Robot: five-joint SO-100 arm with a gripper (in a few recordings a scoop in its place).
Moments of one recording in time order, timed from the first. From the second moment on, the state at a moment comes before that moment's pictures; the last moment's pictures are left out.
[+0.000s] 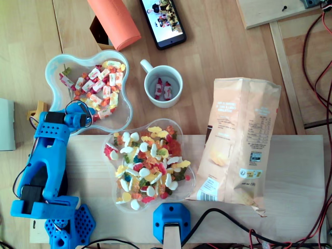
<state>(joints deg) 6.0 78.0 100.7 57.6 52.1</state>
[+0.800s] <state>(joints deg) 5.3 77.1 100.7 56.1 52.5</state>
